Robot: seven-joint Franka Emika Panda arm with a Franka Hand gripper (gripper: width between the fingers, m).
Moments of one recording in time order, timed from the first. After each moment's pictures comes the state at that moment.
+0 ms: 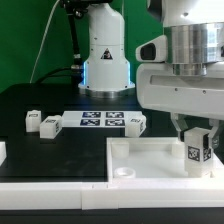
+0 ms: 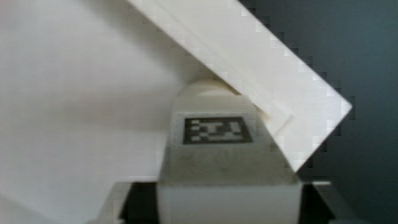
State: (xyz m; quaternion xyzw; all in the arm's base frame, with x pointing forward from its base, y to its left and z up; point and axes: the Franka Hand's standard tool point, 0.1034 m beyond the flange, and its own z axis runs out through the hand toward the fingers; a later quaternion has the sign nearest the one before) arm 0.624 0.114 0.074 -0.88 0.46 -0.03 0.06
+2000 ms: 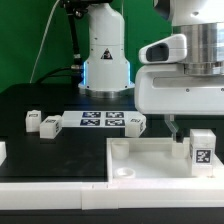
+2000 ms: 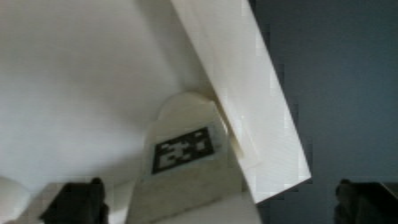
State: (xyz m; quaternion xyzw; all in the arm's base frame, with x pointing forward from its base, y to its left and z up) arm 0.624 0.126 0.076 -0.99 0.13 -0.03 0.04
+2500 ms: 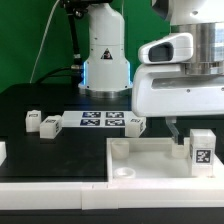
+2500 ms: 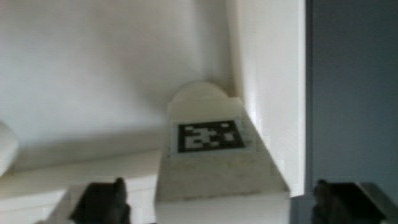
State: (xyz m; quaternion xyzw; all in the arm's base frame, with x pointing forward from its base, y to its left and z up) arm 0.625 0.122 0.076 -1.00 0.06 -0.04 0.04
